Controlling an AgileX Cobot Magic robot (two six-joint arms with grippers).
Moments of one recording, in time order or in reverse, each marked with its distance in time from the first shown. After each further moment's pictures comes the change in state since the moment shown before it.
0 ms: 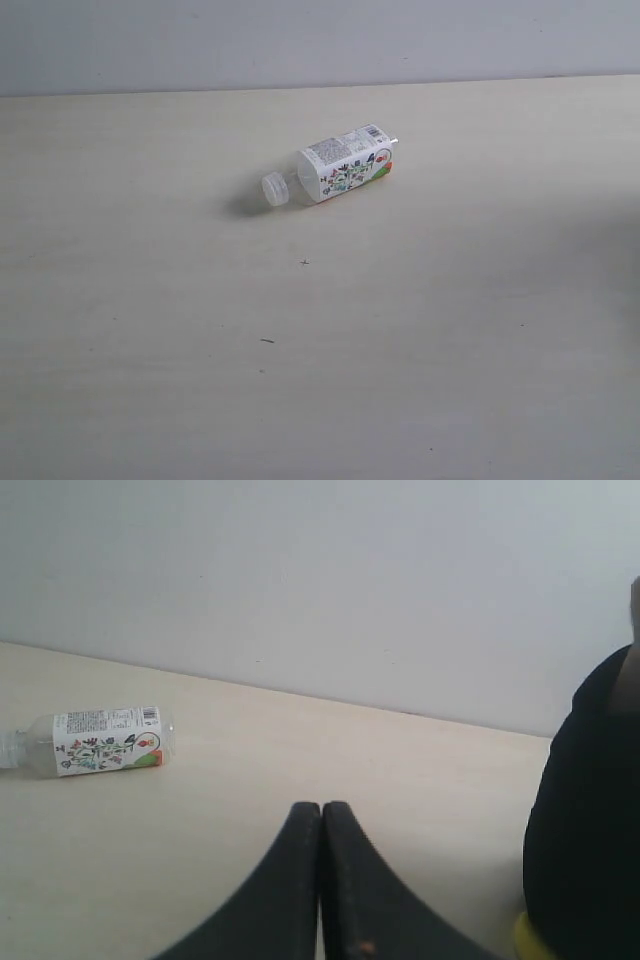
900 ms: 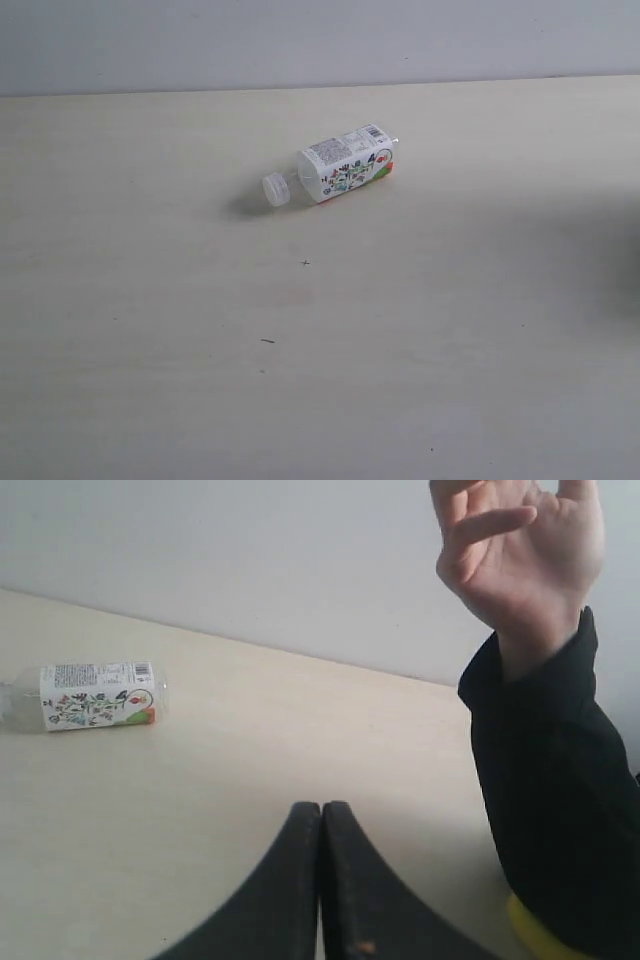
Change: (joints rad) left arm 0.000 0.000 0.000 0.000 0.000 0.000; right arm 0.000 0.100 0.006 -0.013 -0.008 0.002
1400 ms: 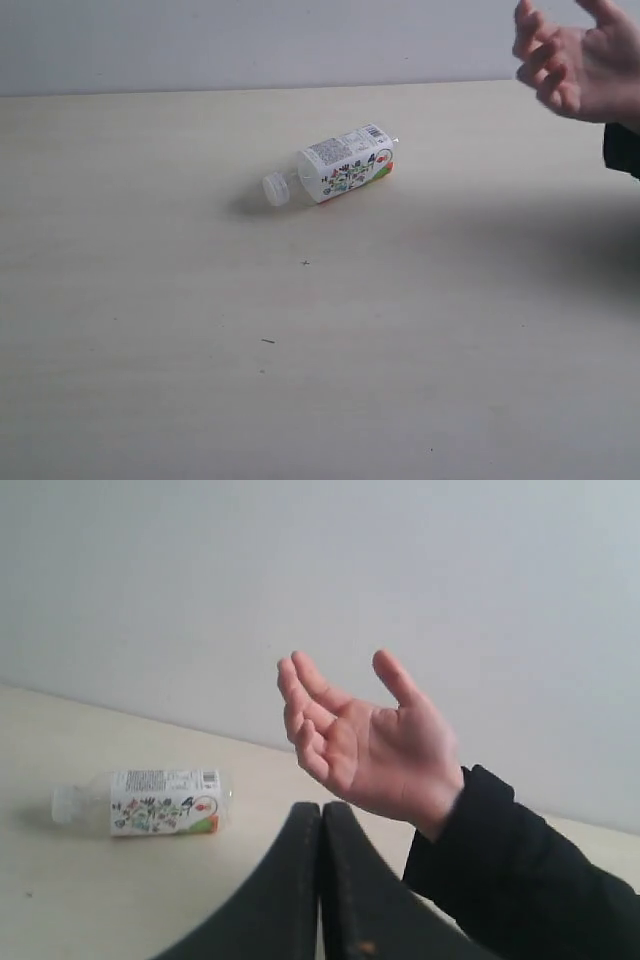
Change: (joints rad) left arm 0.000 0.000 0.000 0.000 0.000 0.000; right arm 0.000 -0.095 0.232 -0.012 -0.395 0.046
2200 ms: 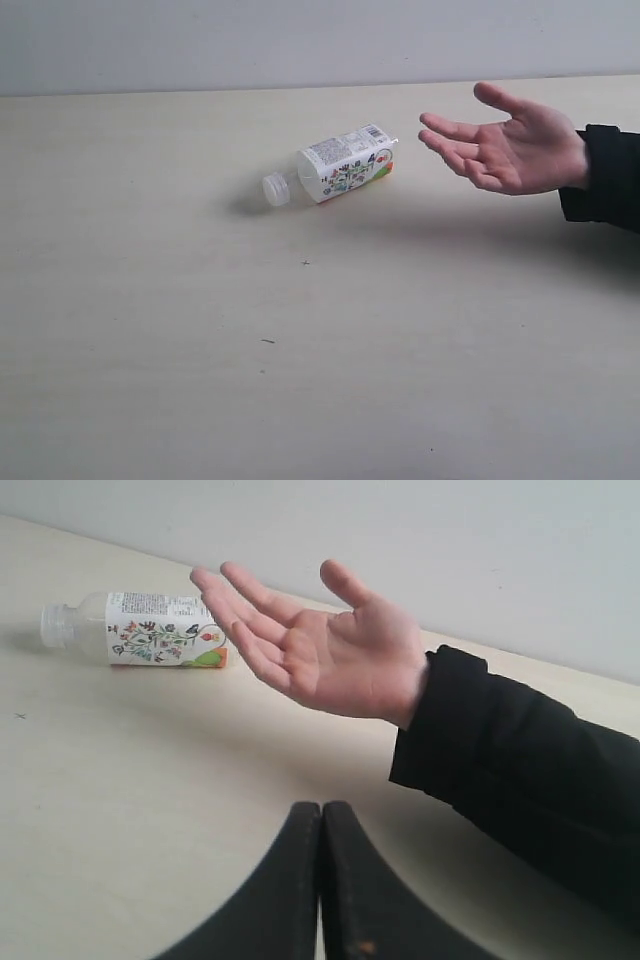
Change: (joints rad) left arm 0.000 0.000 0.000 0.000 0.000 0.000; right arm 0.000 -0.002 0.207 0.002 0.030 0.003
